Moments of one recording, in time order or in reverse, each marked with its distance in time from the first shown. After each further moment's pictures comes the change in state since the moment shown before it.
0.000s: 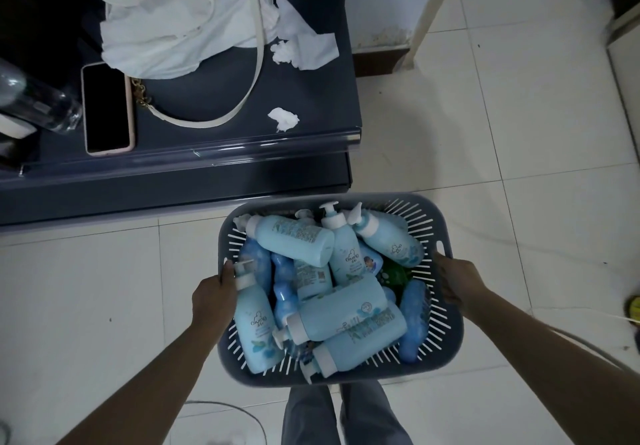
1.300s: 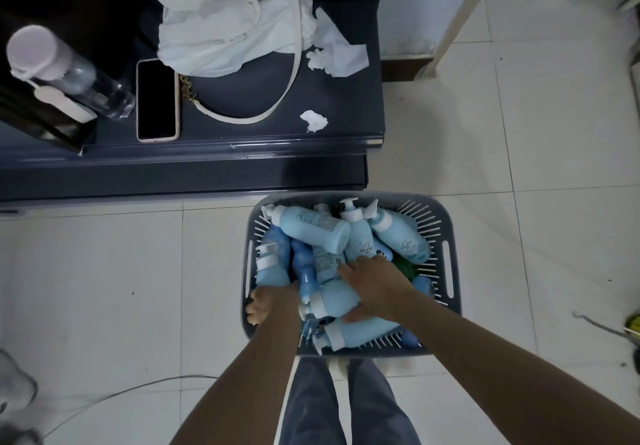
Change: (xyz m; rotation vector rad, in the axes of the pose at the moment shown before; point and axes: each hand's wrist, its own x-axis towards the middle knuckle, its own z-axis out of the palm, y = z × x) left_hand -0.053 0.022 0.038 -0.061 0.026 -0.606; right_hand -0.084 -0.009 0.096 -1.648 -0.453 -1.208
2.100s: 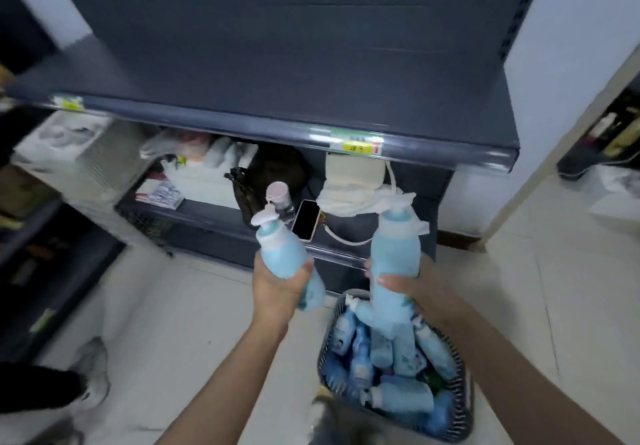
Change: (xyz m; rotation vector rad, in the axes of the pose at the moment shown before) left_hand -0.217 -0.044 -0.298 -1.024 0.067 0.953; right_hand -0.162 -0.145 -0.262 1.363 0.398 -0.303
